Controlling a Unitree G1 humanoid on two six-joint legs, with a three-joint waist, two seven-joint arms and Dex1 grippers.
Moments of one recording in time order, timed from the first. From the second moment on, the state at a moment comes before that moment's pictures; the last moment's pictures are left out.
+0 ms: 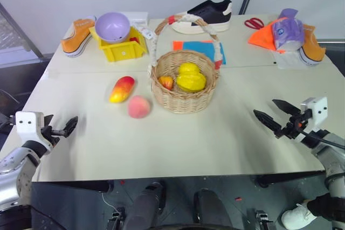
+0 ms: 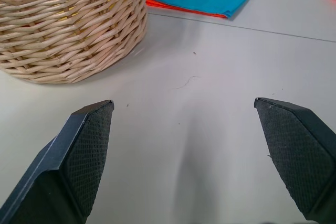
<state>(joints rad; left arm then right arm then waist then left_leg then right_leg) 0.04 0.61 0.50 0.07 -0.42 0.32 -0.52 0.01 -0.68 -0.41 -0.06 0.54 0.31 0.80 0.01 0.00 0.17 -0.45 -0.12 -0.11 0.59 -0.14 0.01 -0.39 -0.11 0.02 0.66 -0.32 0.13</state>
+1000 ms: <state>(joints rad) -0.70 0.62 -0.01 0.16 -0.28 0.85 -0.47 -0.08 -0.84 -0.27 -0.75 0.88 0.71 0.77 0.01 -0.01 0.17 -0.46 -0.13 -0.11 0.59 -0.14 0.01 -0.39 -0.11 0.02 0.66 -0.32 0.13</state>
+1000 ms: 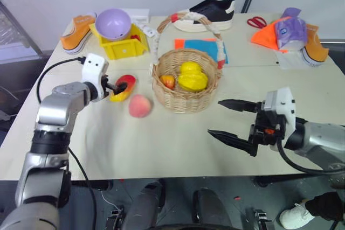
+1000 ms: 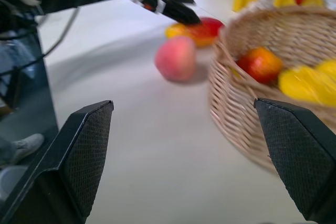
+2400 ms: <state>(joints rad) -0.76 0.50 -0.10 -0.14 -0.44 0.76 -0.76 -0.07 -0.85 -0.24 -0.67 0.74 0.62 0.75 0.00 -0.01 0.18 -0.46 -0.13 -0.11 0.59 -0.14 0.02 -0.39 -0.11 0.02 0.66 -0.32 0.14</state>
